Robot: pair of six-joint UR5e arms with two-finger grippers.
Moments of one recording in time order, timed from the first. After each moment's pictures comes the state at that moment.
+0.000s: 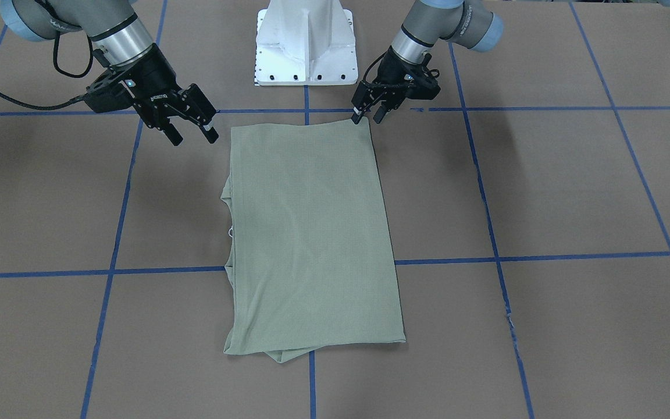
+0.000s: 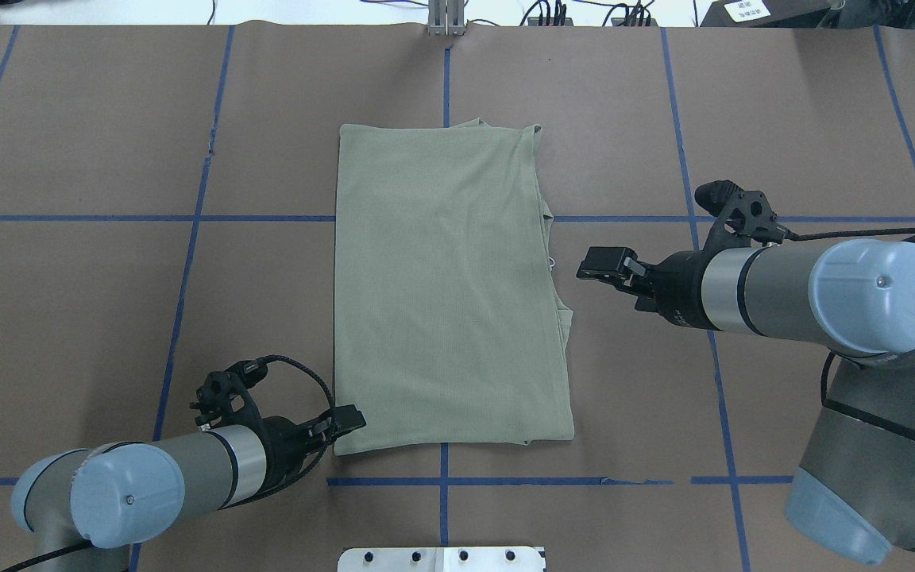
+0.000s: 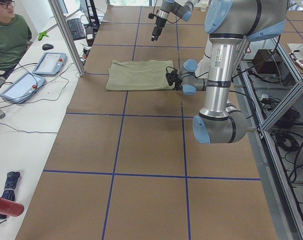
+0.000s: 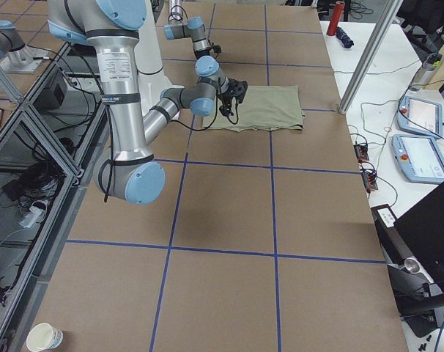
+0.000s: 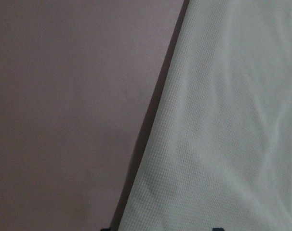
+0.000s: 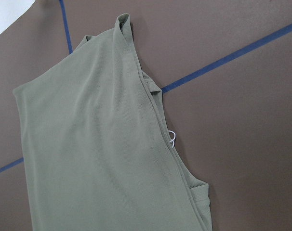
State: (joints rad) left arm -0.16 -1.76 -1.90 -2.28 -1.44 -1.89; right arm 0.54 -1.42 2.09 -1.06 1.71 1.66
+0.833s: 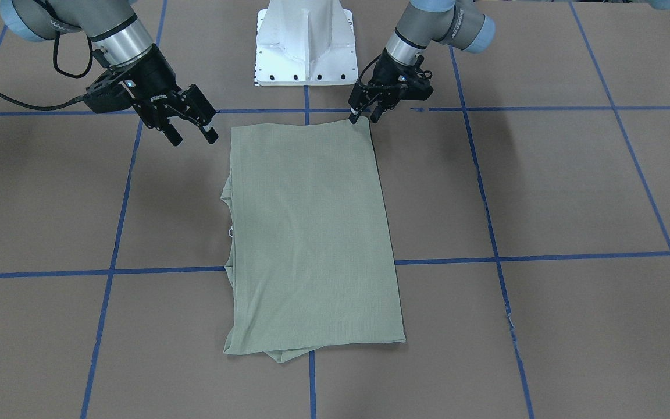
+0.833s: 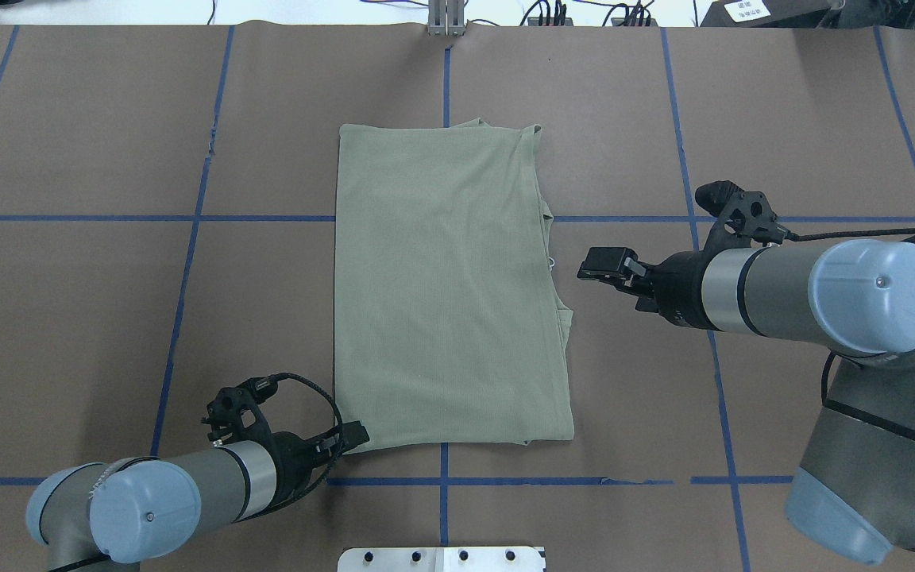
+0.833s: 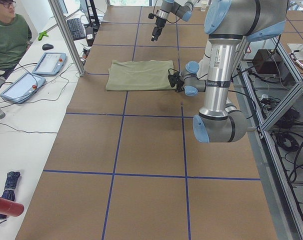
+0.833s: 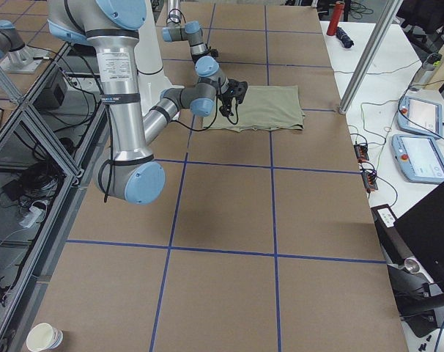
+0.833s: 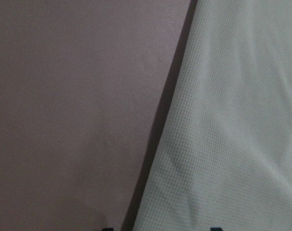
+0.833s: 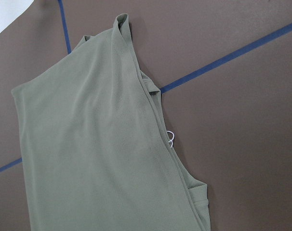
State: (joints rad) left arm -0.13 -1.78 -1.87 -2.28 -1.42 -1.89; right arm 0.54 -1.42 2.08 -1.06 1.71 1.66
